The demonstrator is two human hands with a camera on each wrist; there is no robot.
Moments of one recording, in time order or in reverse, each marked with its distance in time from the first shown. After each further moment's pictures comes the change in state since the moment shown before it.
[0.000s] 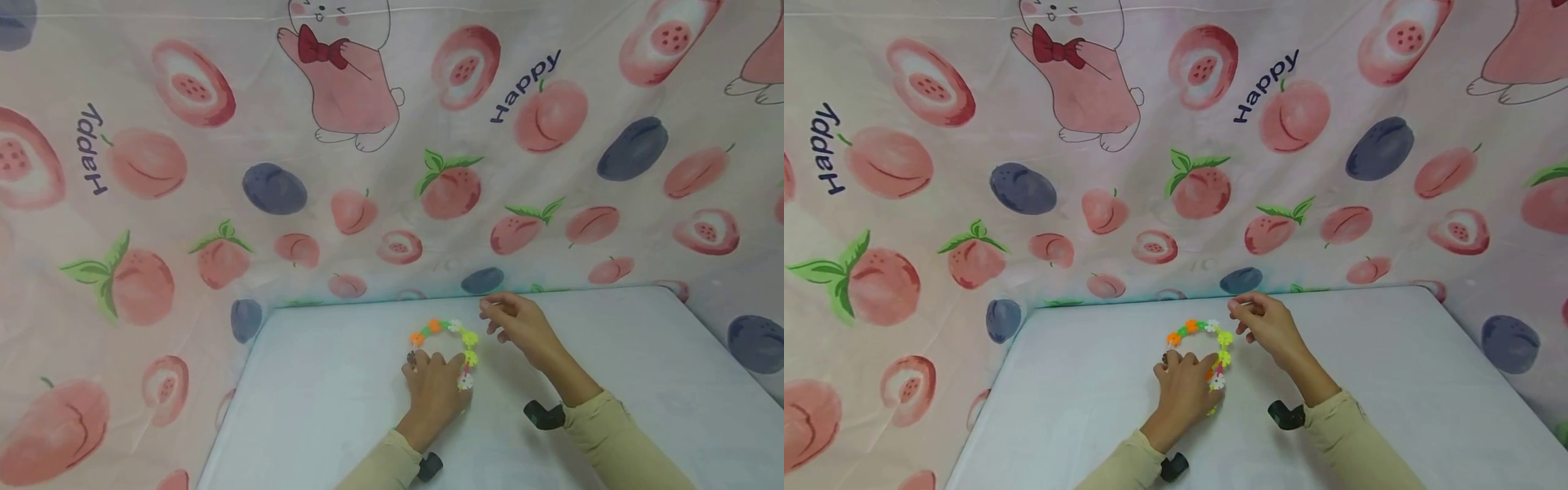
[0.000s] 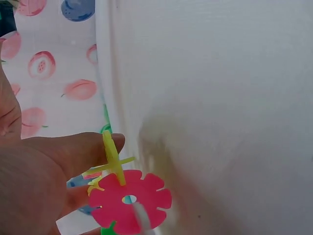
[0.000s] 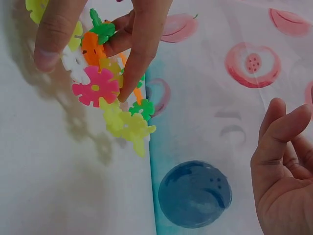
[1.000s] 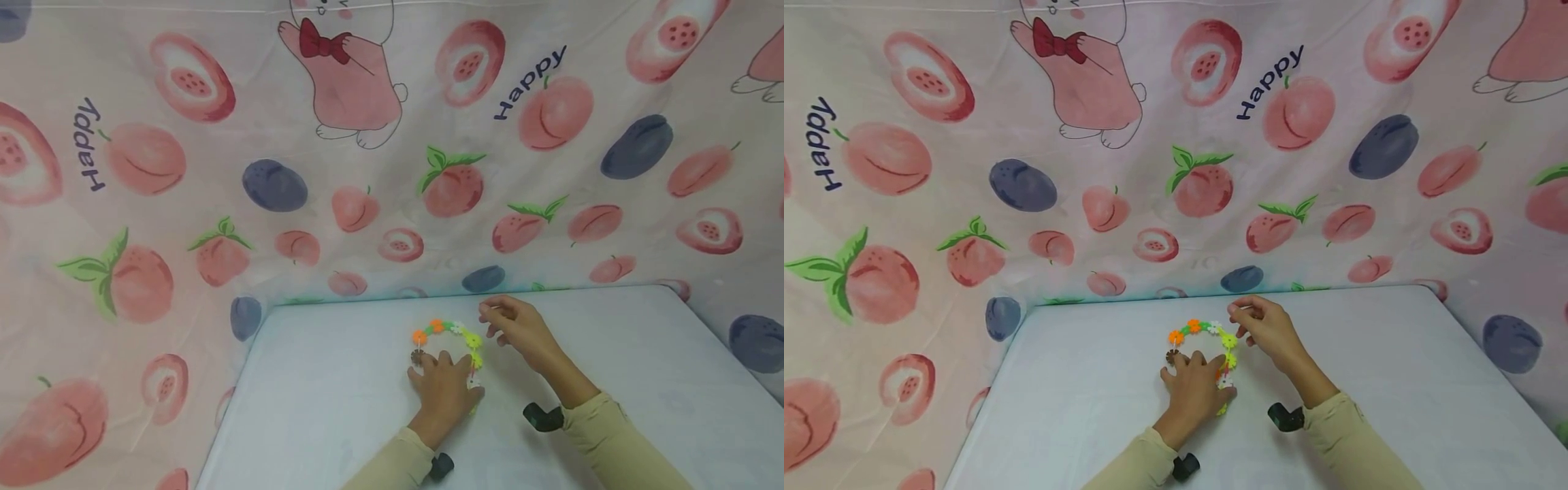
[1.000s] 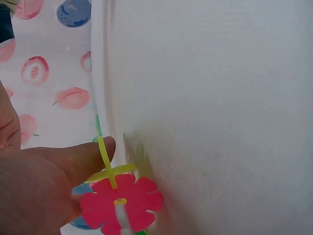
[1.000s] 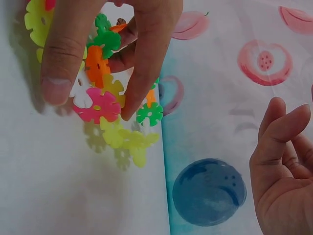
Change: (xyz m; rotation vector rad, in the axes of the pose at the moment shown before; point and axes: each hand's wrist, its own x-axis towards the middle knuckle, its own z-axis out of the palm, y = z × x) left_hand 0.006 0.015 0.013 -0.023 -0.101 -0.111; right_hand 0.002 0.009 0.006 -0.014 -0.003 0.048
